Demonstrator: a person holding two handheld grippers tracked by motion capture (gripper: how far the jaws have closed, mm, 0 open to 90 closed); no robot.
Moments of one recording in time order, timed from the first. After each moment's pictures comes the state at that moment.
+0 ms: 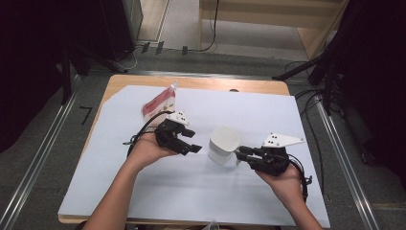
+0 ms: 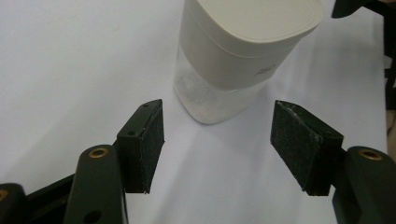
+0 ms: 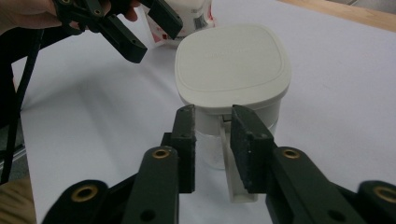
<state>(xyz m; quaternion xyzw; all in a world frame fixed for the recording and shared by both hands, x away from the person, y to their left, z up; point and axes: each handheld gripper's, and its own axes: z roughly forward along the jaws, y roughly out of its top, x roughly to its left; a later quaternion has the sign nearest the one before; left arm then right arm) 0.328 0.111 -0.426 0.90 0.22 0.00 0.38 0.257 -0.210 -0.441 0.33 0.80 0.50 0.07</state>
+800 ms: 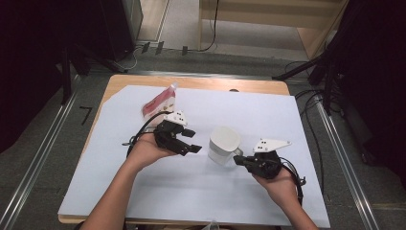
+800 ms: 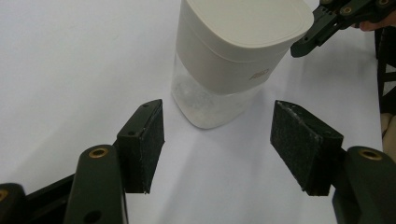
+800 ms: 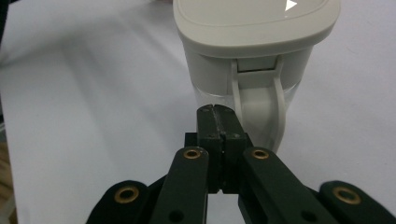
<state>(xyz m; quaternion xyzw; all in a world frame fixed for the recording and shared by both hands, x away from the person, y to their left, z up) 0.325 0.114 -0.425 0.89 0.21 0.01 0.40 0.260 -0.200 -0.465 0.32 0.84 0.44 0.06</state>
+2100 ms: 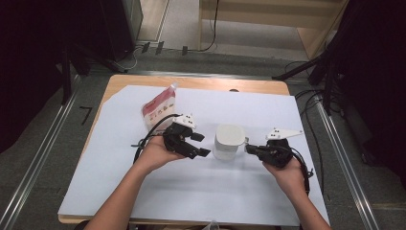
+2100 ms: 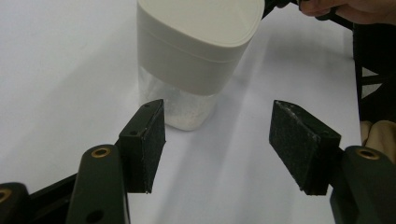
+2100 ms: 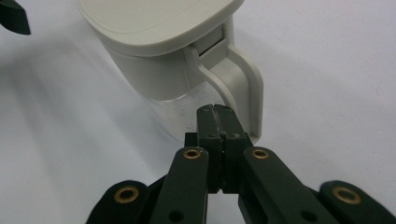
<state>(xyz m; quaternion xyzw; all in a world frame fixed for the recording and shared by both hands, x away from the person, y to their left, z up) 0.320 0.090 -0.429 0.89 0.21 -0.02 0.41 0.294 -0.235 -0.471 0.37 0.81 0.44 0.07</state>
